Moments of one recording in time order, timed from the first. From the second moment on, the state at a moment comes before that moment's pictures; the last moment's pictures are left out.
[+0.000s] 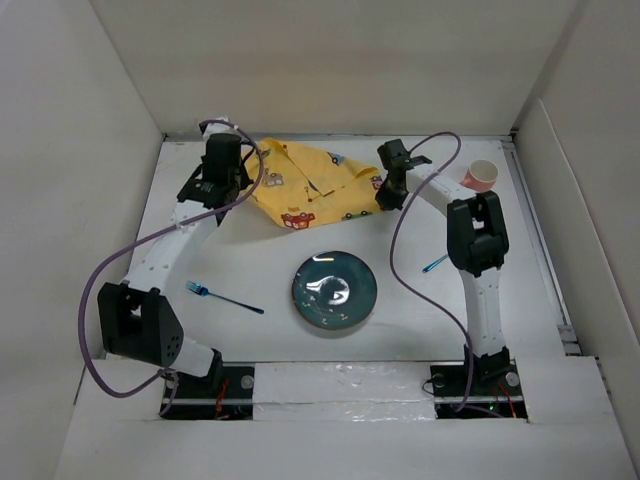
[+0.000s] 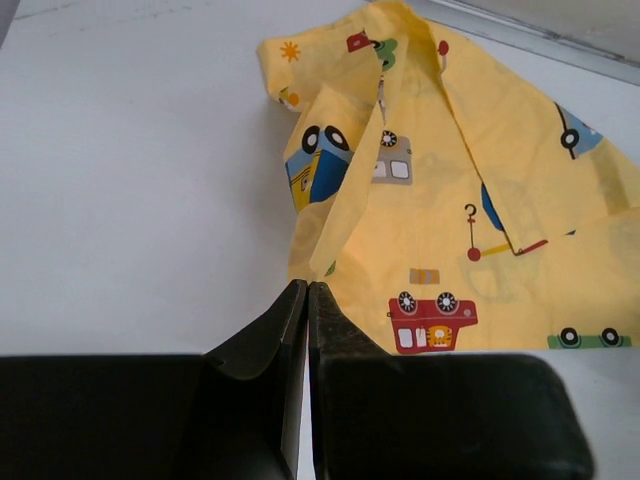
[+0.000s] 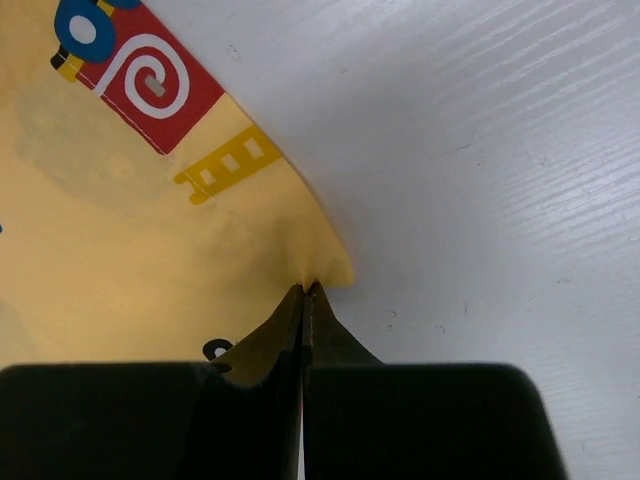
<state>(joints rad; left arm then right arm) -0.27 1.44 1.28 -0.40 -0.36 -0.37 0.34 2.26 1.82 -0.71 0.21 0.86</state>
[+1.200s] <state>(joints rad) -0.09 1.89 2.25 -0.55 -0.21 -0.44 0.13 2.06 2.52 -0.74 0.08 0.66</state>
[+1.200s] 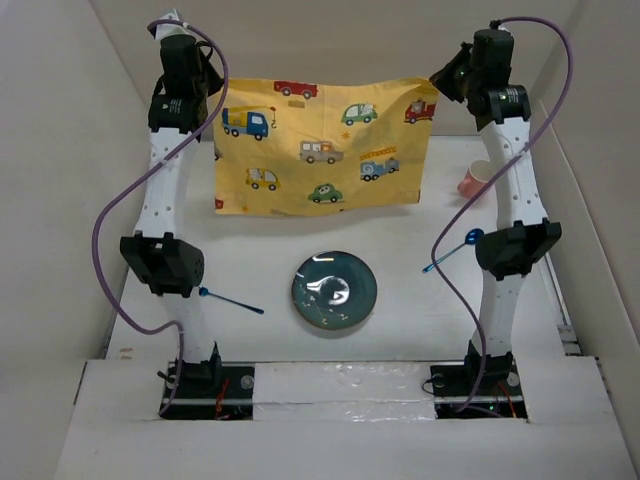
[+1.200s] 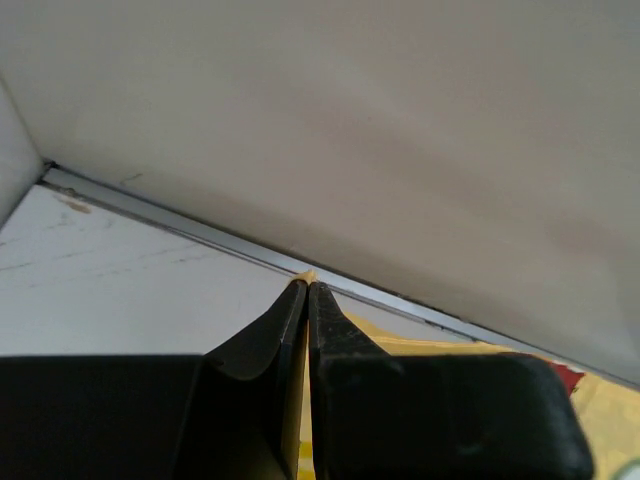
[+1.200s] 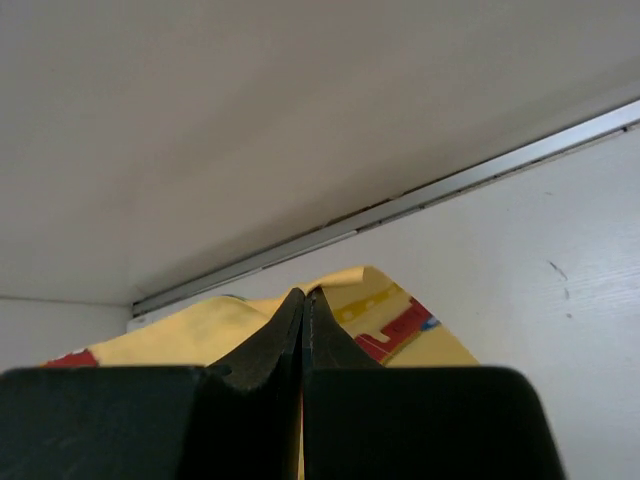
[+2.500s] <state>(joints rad) 0.06 1.66 0.90 -0.08 0.19 -0.66 0.07 1.64 0.99 -0.32 -0.15 0.72</state>
